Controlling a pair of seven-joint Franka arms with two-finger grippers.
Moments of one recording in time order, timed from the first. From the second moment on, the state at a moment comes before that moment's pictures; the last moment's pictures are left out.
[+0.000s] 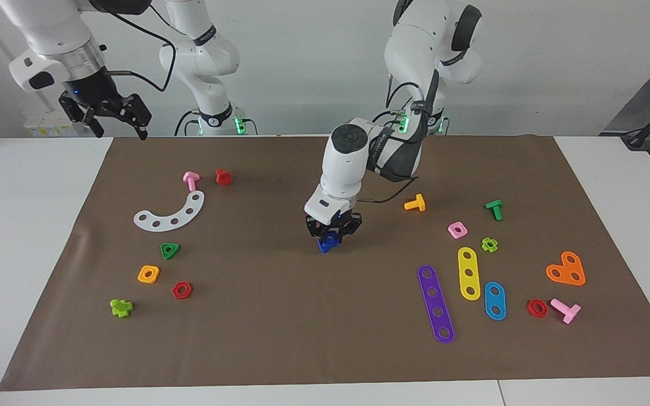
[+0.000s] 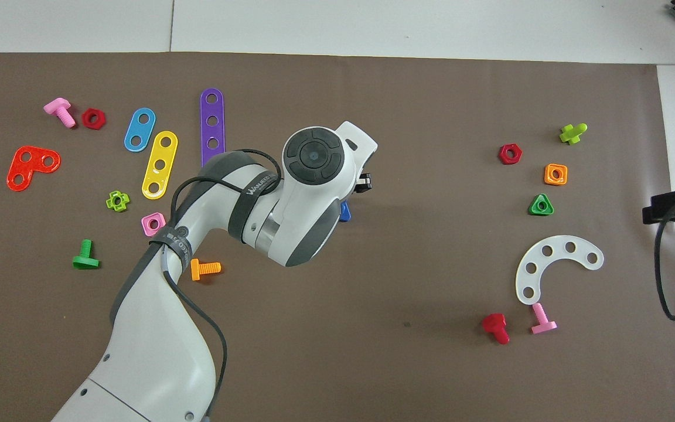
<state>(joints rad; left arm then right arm) -0.68 0.53 0.03 -1.51 -0.06 2.17 -0.66 -0.01 -0.10 -0.06 -1.63 -0.02 1.51 0.04</state>
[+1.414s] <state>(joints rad) -0.70 0.52 0.02 -1.58 -0.06 2.24 -0.66 -0.01 -0.10 -0.06 -1.63 -0.02 1.51 0.04</state>
